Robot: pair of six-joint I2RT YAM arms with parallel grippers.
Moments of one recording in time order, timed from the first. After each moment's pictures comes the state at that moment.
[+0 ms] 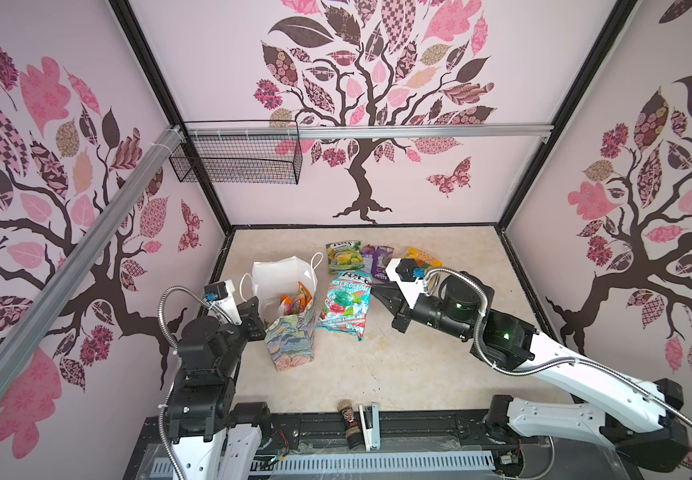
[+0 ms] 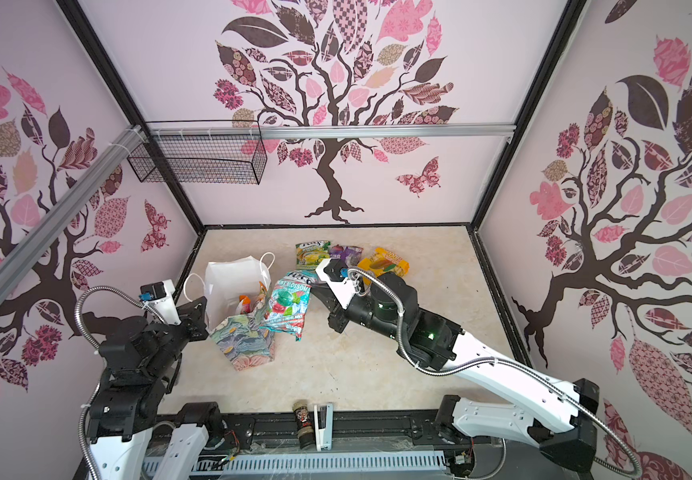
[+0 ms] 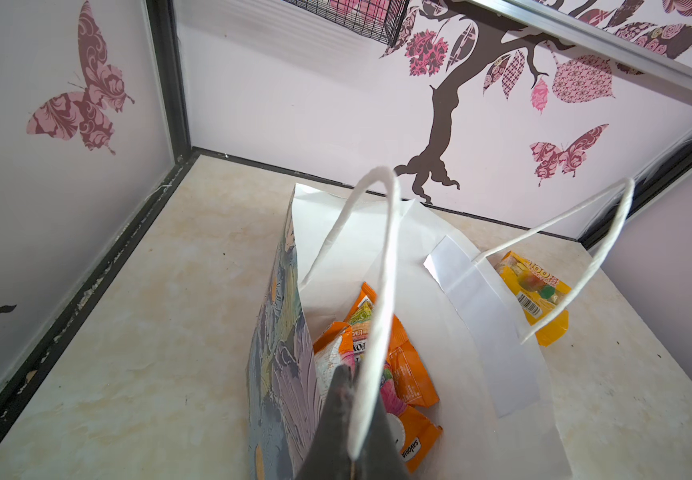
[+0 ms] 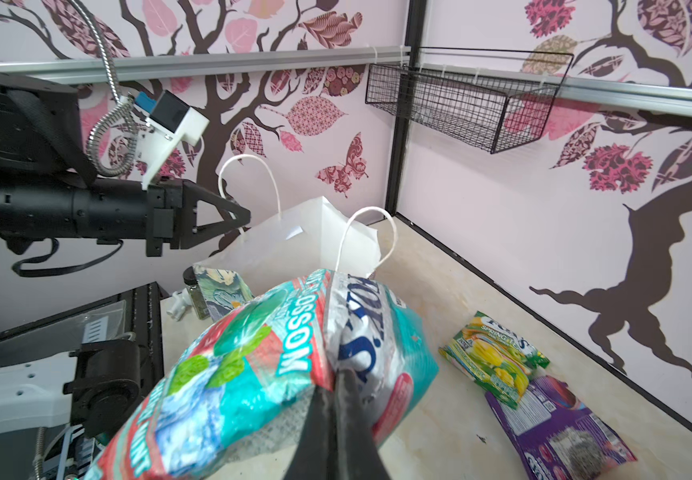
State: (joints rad) left arm 0.02 0.45 0.82 -0.66 0.12 -0.22; right arm 1.01 1.07 1.12 -0.13 -0.04 -0.02
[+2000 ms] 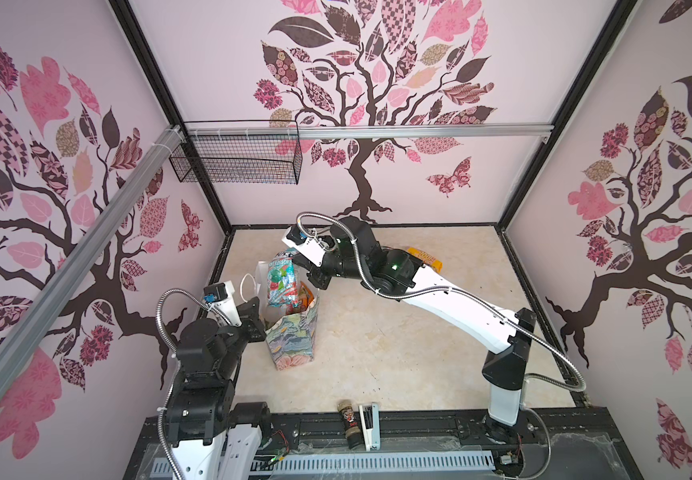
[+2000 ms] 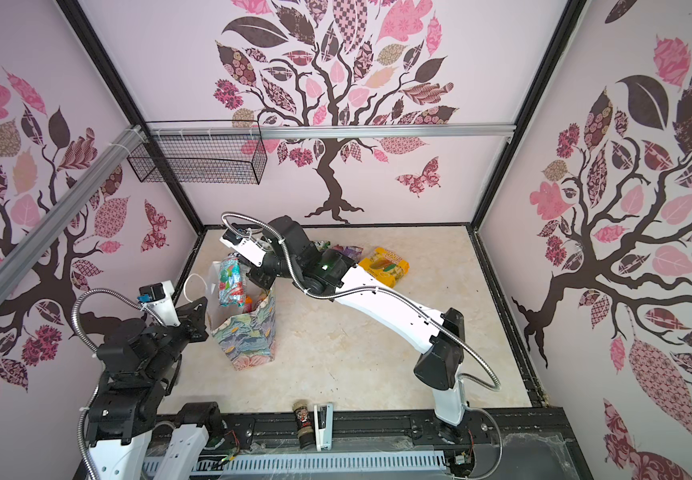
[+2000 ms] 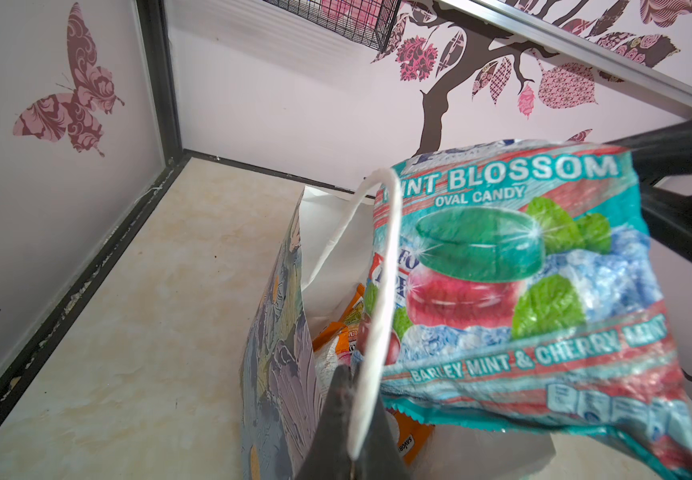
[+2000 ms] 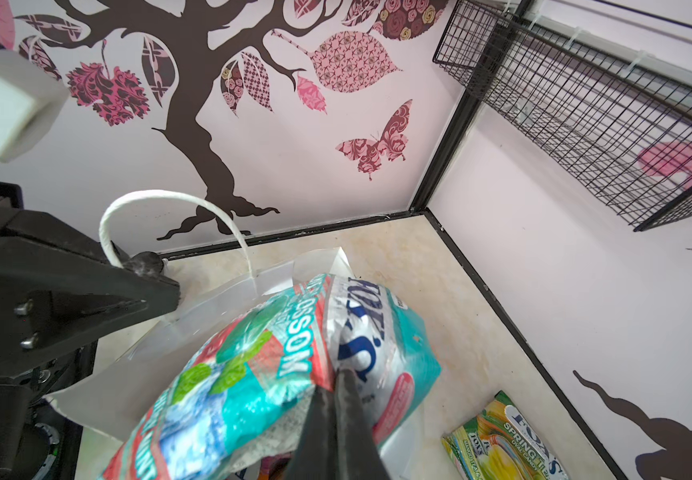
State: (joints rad) left arm 0.02 0.43 0.82 -0.66 0.14 -0.23; right arm 1.01 1.91 2.06 -0.47 -0.13 -0.24
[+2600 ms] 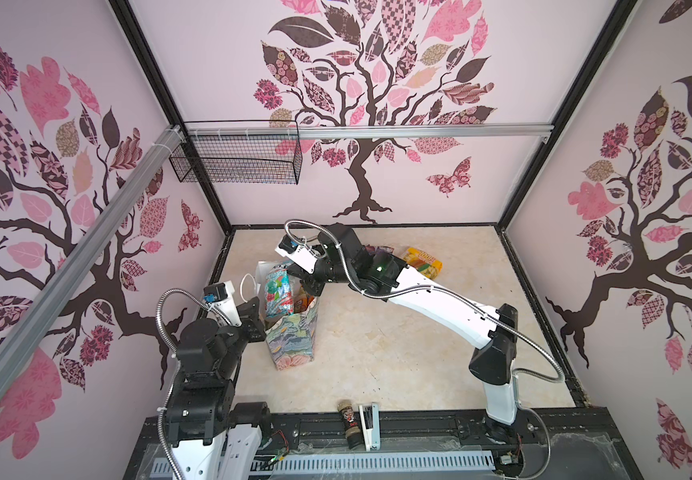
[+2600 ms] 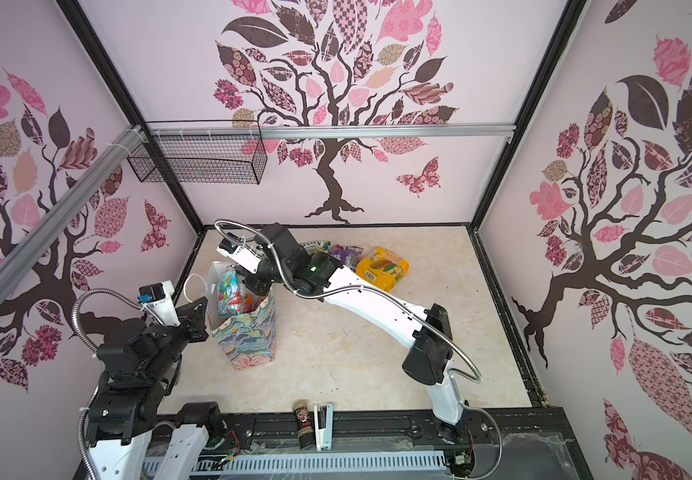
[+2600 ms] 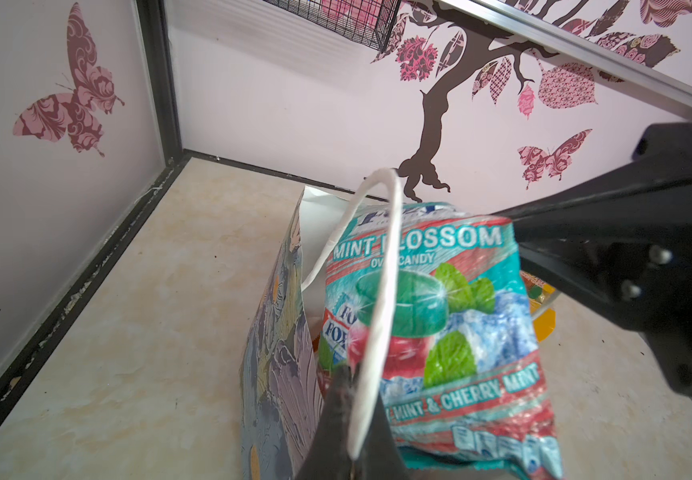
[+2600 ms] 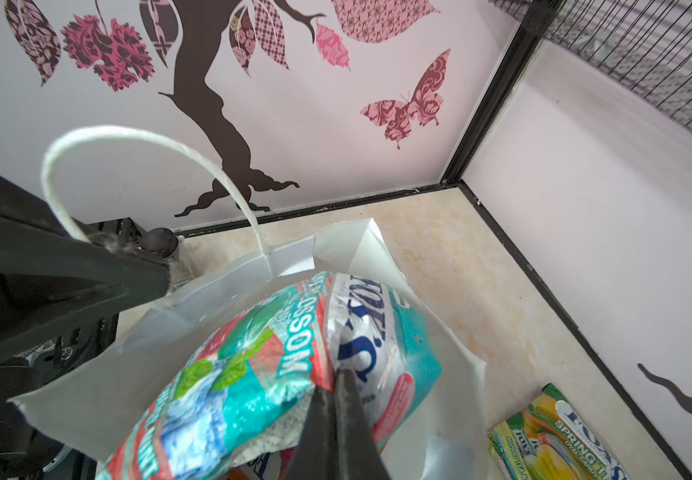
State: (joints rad) left arm 0.02 0.43 0.82 -0.66 0.14 -0.23; right arm 1.01 1.99 2.08 -0.50 -0.18 -0.21
